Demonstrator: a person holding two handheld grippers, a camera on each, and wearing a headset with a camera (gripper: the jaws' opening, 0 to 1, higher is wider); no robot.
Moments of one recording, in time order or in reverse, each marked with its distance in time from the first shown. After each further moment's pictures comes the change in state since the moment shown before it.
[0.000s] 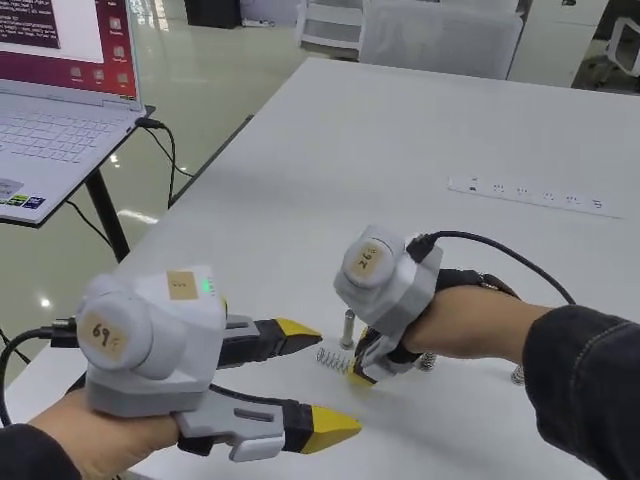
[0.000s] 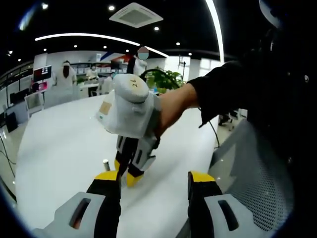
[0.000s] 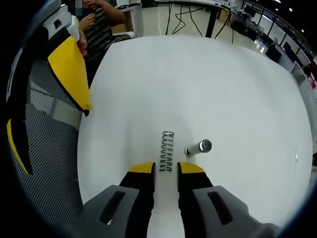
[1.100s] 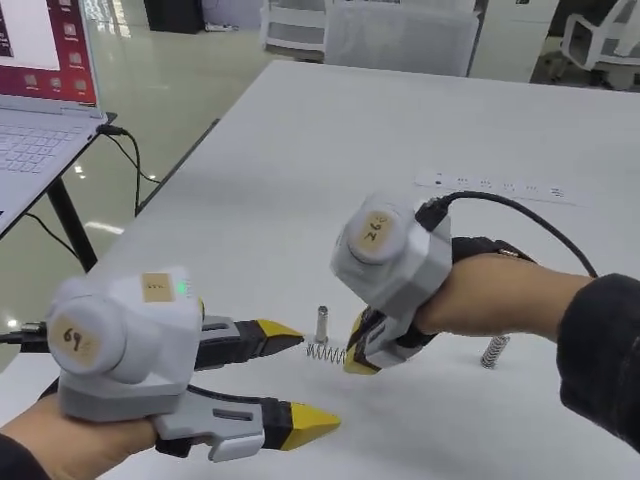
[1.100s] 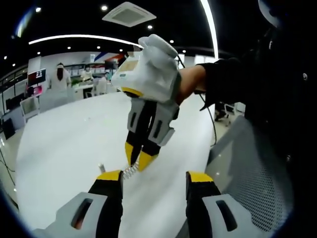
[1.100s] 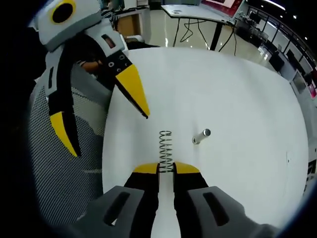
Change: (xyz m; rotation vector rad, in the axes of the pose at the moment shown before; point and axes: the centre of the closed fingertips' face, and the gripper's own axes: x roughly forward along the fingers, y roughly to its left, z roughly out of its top) left arm 0.004 -0.009 0.004 0.049 0.018 -0.042; right arm -0.070 0.028 -0.007 -0.056 -0.027 0.020
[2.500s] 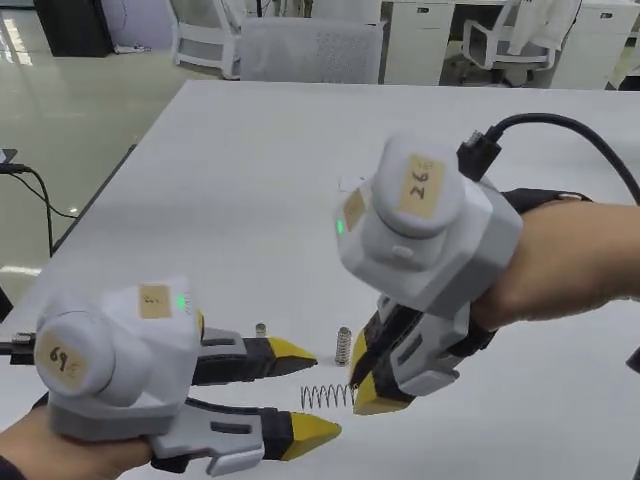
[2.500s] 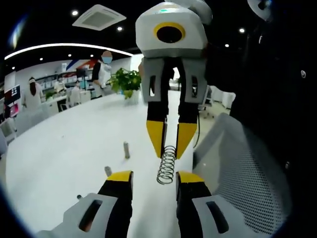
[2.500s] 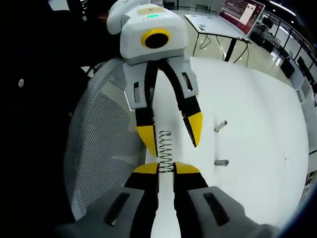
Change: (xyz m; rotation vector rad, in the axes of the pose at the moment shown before) left arm 0.032 -0.039 0.026 0.145 -0.006 -0.208; right arm -0.084 0.071 -0.008 -0.071 0.009 0.101
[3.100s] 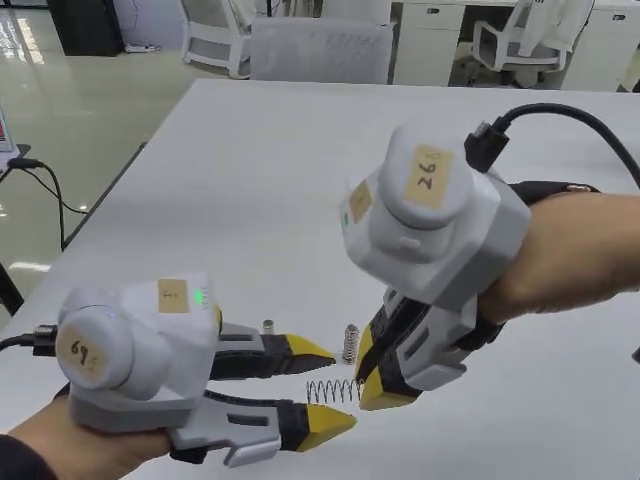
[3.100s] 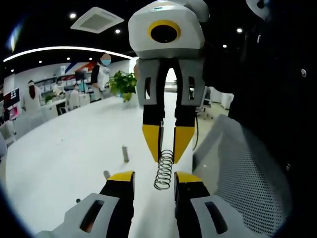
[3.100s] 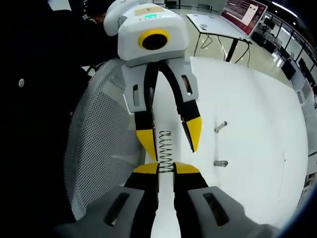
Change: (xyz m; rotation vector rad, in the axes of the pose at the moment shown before) left arm 0.002 -0.002 0.005 0.014 -0.020 -0.001; right arm -0.001 -0.001 0.001 -0.012 0.008 0.002
